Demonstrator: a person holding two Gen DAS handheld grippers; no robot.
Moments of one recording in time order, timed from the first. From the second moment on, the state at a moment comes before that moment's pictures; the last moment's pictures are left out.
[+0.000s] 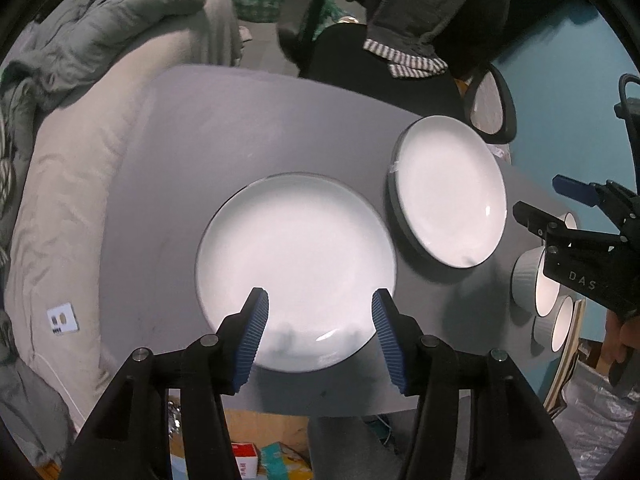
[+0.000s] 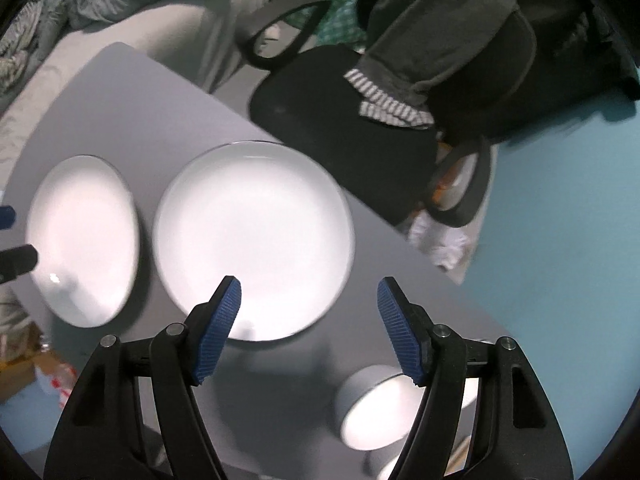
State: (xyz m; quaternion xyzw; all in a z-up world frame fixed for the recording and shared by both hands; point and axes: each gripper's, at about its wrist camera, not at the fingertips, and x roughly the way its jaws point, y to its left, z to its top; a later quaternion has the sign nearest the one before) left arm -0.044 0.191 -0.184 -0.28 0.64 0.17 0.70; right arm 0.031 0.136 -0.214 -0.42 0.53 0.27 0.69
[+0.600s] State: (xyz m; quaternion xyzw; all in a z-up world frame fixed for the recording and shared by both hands) left arm -0.132 0.218 -0.201 -0.36 0.61 0.25 0.66; right arm -0.026 0.194 -0.239 -0.45 0.52 0.38 0.62
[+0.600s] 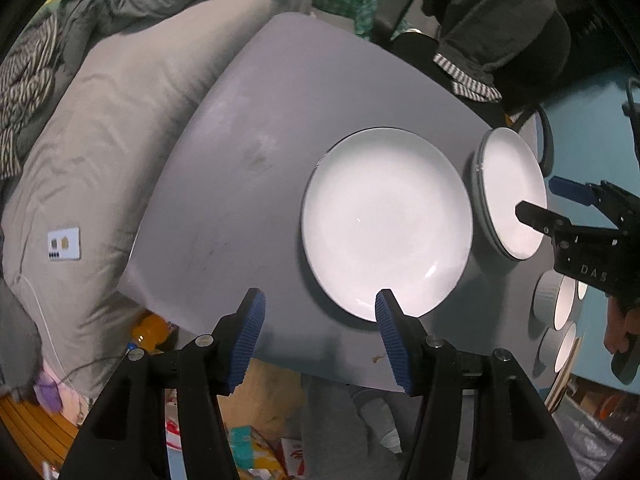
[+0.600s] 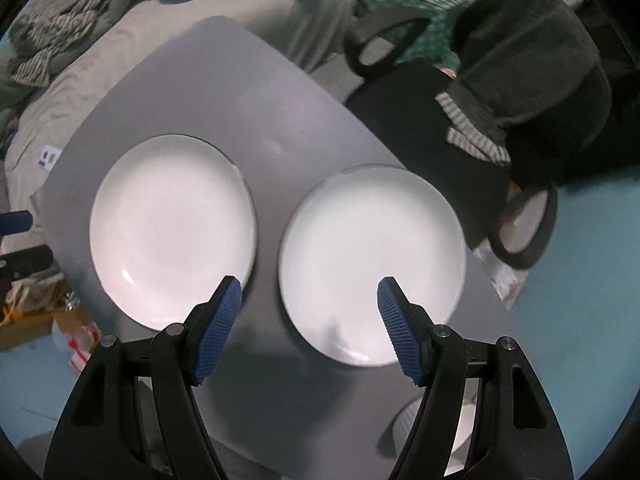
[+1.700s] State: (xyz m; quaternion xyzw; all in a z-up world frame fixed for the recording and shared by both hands) left arm -0.134 0.252 -0.276 -0.44 0.59 0.25 0.62; right arm -0.005 0.263 -0.319 -0.39 0.62 0.47 0.50
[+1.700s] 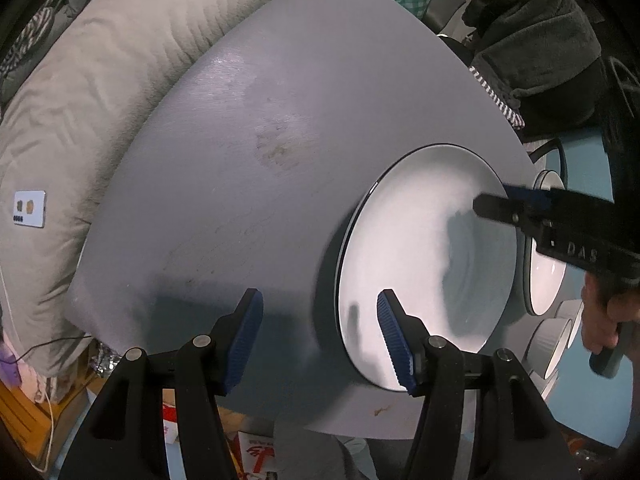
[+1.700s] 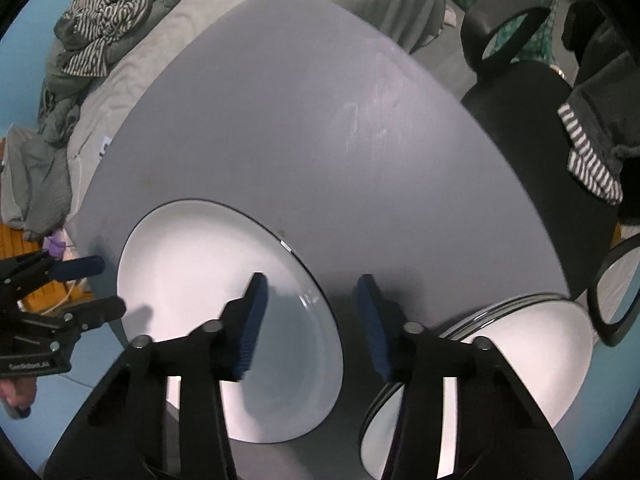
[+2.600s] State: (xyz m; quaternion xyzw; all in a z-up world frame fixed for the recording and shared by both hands) left arm -0.117 0.249 -0.294 -0.40 0.63 0.21 0.63; right arm -0.005 0.205 -0.329 -0.25 0.72 0.39 0.51
